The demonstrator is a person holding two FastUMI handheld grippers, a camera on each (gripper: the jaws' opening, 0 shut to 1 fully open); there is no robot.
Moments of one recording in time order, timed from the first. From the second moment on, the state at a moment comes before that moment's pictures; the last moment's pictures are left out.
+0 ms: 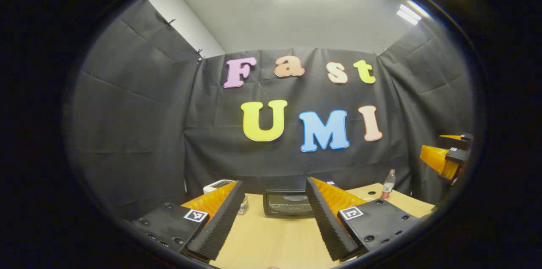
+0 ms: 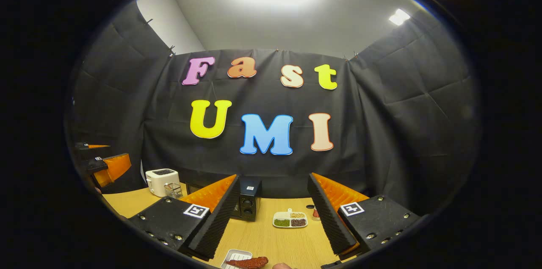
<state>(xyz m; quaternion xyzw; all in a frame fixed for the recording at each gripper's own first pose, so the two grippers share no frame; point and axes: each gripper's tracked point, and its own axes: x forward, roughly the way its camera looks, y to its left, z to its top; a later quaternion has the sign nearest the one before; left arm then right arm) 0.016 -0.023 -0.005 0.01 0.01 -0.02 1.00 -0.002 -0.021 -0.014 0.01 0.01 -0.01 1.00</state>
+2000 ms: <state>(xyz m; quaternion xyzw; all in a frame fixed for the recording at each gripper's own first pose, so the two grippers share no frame) 0.366 -0.120 -0.233 0.00 0.12 -0.16 0.98 0.051 -0.066 -0.047 -0.04 0.07 -0.20 0.98</state>
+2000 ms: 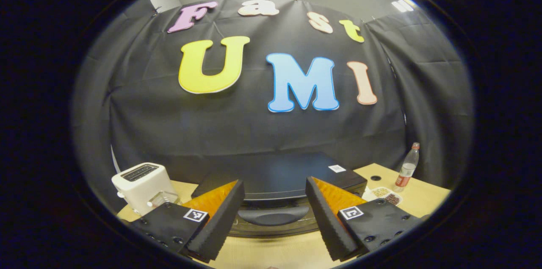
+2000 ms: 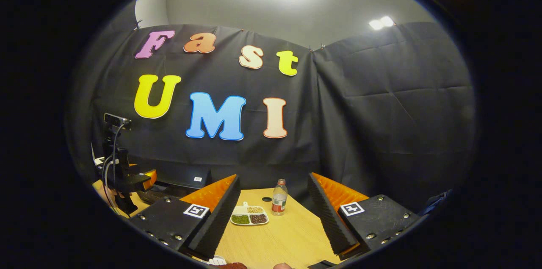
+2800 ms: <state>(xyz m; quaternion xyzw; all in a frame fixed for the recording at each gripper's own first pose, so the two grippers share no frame) 0.359 -0.119 -0.287 0.01 0.15 -0.14 0.98 0.046 -0.049 -0.044 -0.07 0.08 -0.19 0.98</state>
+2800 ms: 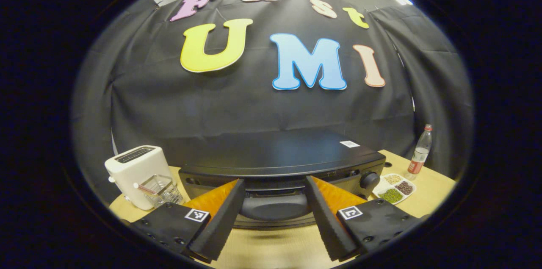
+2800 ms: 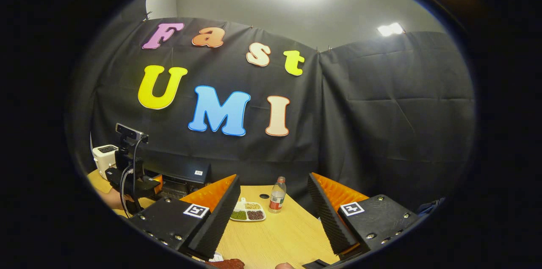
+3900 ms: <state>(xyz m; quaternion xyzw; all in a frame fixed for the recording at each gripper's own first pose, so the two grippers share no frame) 0.261 -0.101 -0.335 0.04 0.21 -0.14 0.97 0.034 -0.033 -0.052 -0.07 0.09 -0.14 0.98</state>
